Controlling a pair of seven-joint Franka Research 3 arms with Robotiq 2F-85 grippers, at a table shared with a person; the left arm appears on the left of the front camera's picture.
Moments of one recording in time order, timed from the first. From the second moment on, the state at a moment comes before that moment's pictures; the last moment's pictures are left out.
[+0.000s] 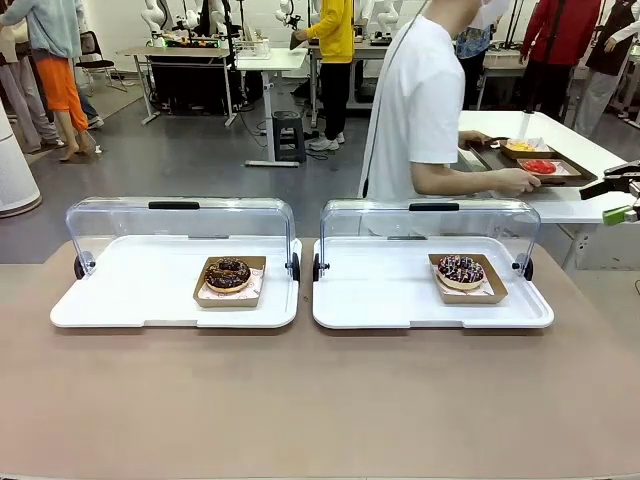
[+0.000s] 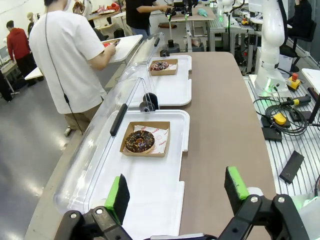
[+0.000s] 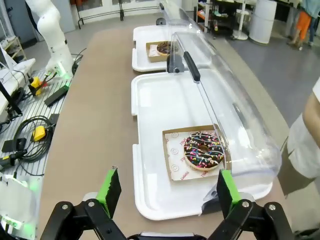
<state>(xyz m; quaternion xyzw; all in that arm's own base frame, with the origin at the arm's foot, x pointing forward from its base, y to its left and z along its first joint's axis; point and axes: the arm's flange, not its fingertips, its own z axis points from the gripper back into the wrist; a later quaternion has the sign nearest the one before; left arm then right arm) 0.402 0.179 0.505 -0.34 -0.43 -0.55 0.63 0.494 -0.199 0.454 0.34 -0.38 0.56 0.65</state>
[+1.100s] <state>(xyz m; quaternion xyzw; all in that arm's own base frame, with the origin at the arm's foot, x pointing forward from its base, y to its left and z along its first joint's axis) 0.402 0.179 0.505 -0.34 -0.43 -0.55 0.63 0.469 -0.179 0.476 0.31 -0.38 0.57 0.66</state>
